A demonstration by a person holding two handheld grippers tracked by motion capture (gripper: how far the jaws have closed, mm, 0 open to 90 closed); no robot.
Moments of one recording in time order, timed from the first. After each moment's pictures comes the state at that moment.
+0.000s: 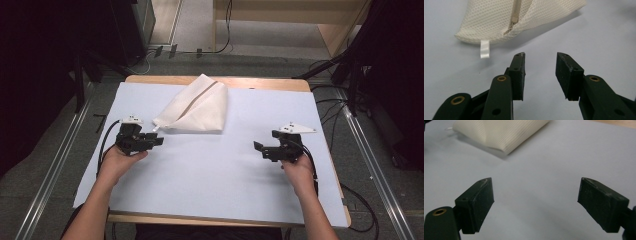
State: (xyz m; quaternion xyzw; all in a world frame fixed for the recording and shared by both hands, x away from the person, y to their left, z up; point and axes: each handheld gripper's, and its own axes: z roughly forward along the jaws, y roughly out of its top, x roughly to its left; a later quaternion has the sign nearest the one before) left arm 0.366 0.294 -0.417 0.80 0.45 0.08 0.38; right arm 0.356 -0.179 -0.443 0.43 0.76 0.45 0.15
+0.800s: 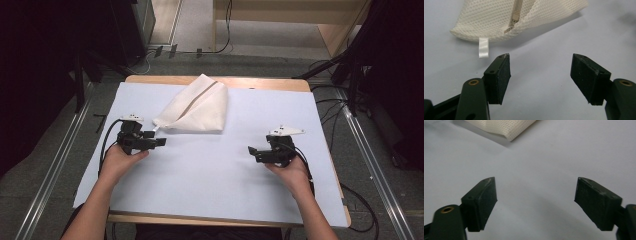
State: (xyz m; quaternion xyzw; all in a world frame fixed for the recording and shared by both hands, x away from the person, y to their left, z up) left arm 0.376 0.297 -0.422 0.80 0.47 0.06 0.38; right arm 0.352 -0.162 -0.448 0.44 0.78 0.41 0.15
